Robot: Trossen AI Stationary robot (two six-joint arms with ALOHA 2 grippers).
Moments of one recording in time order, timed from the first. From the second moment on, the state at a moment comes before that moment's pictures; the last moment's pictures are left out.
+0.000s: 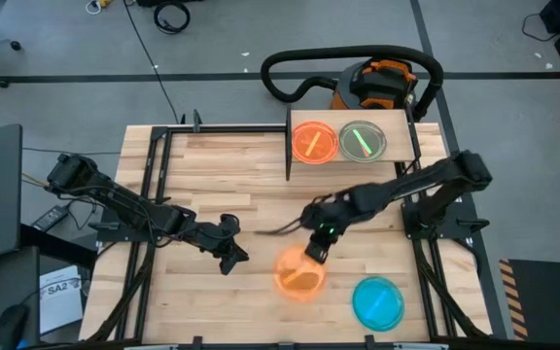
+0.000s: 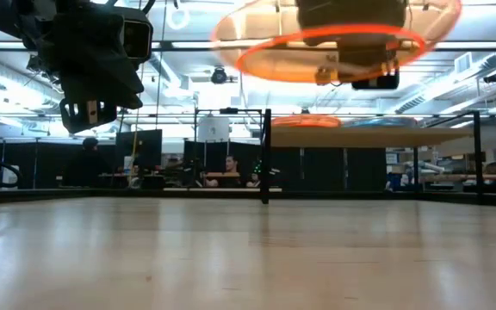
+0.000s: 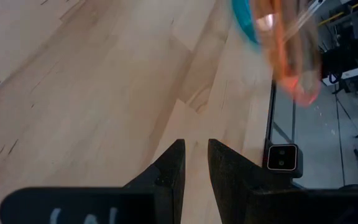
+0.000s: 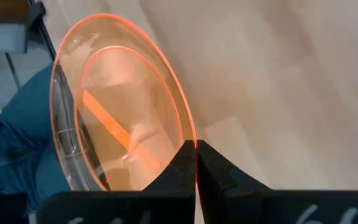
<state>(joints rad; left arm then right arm) -0.38 1.31 0.60 0.10 -0.07 -0.98 0.20 1.59 1.21 -0.65 -0.23 0.82</state>
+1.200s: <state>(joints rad) -0.37 1.31 0.60 0.10 -0.07 -0.98 -0.56 1.12 1.21 -0.77 -0.10 0.51</state>
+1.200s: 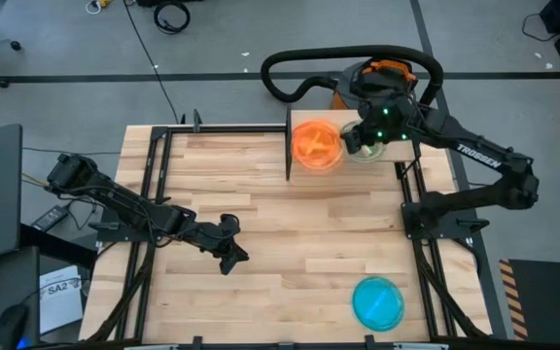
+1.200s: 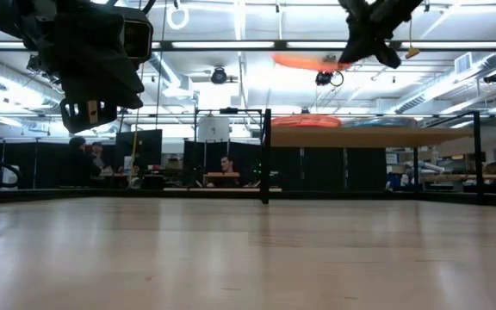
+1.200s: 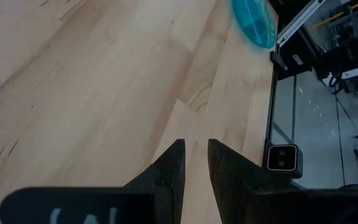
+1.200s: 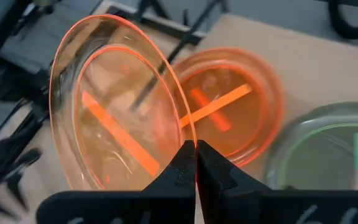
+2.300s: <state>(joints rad) -0.37 1.31 0.60 0.10 -0.07 -0.98 -0.80 1.40 1.21 -0.72 -0.21 0.47</state>
